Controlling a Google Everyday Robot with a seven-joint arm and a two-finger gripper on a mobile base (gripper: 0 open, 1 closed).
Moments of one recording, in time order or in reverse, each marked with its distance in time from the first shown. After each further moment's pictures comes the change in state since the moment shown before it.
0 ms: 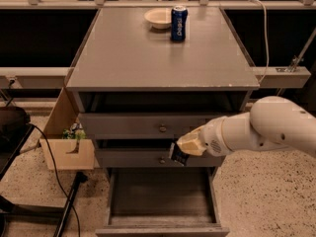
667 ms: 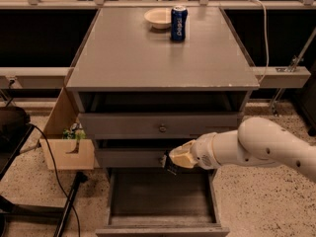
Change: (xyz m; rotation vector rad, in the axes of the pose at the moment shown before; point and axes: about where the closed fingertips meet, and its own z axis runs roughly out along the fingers) arm 0.033 0.009 0.054 -0.082 -0.052 0.017
